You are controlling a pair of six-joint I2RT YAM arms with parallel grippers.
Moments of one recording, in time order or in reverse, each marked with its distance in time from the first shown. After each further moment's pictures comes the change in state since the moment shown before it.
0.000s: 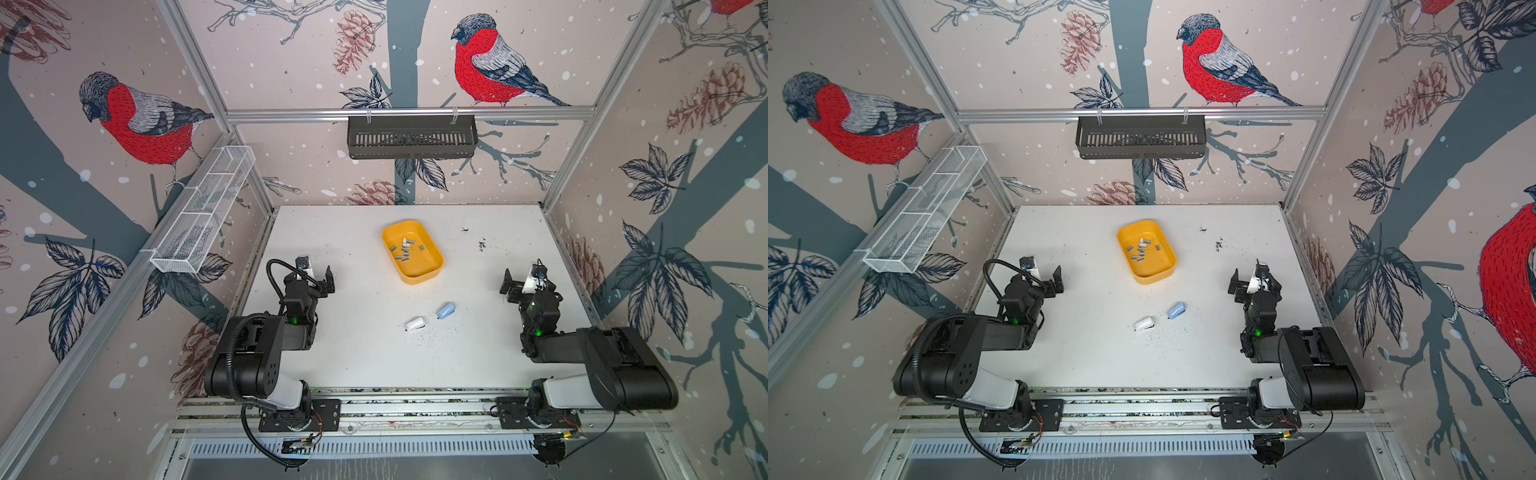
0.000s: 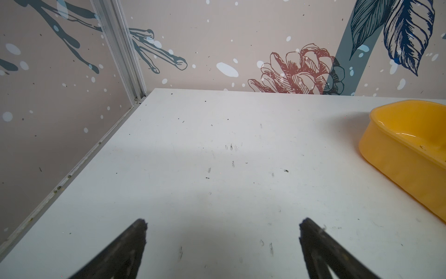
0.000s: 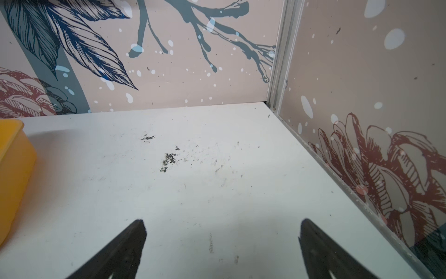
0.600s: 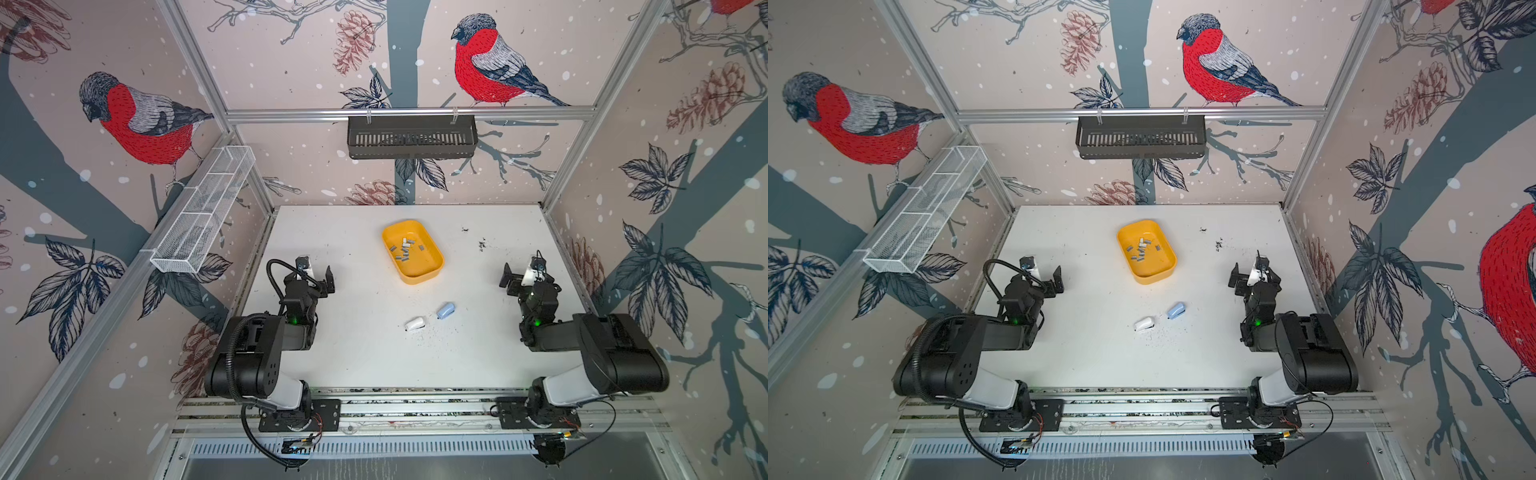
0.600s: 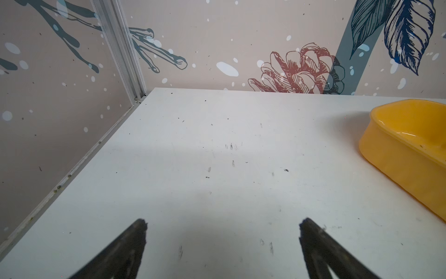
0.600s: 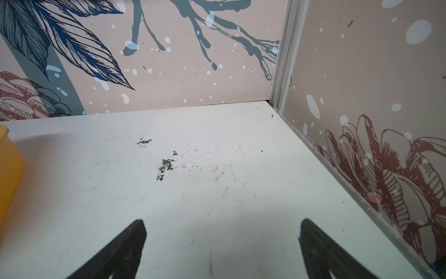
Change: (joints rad) left arm 0.000 0.000 0.000 -0.002 0.000 0.000; right arm -0.023 0.056 0.100 -0.051 -0.006 0.023
